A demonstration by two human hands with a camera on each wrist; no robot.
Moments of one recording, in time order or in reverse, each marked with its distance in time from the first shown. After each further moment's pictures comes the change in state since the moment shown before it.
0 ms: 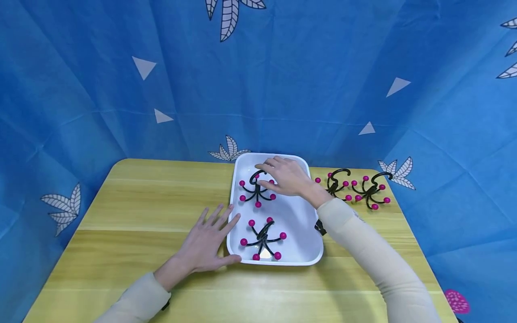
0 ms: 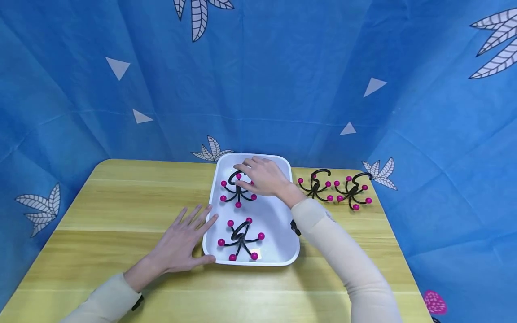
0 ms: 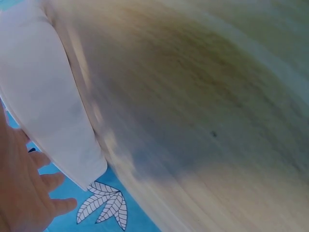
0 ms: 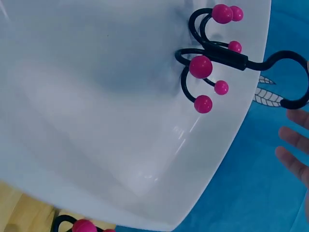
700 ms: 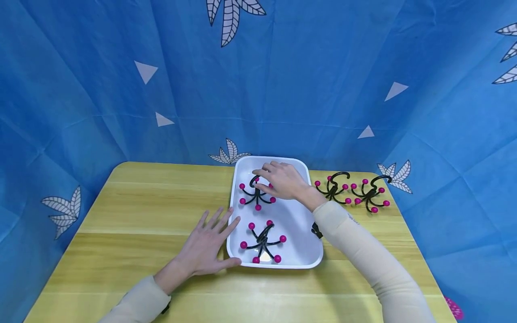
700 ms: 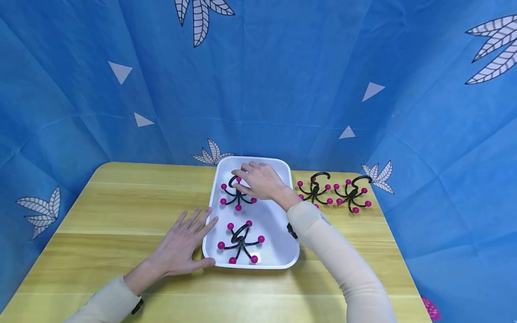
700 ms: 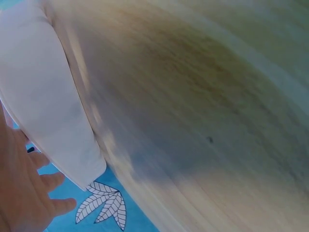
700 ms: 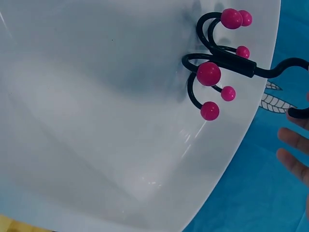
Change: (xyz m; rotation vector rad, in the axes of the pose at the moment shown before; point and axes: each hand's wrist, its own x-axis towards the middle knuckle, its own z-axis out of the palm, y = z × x) left_hand -0.001 -0.001 0.003 0.021 0.003 0.005; right_hand 0.004 -0.005 0.011 -0.062 0.055 -0.053
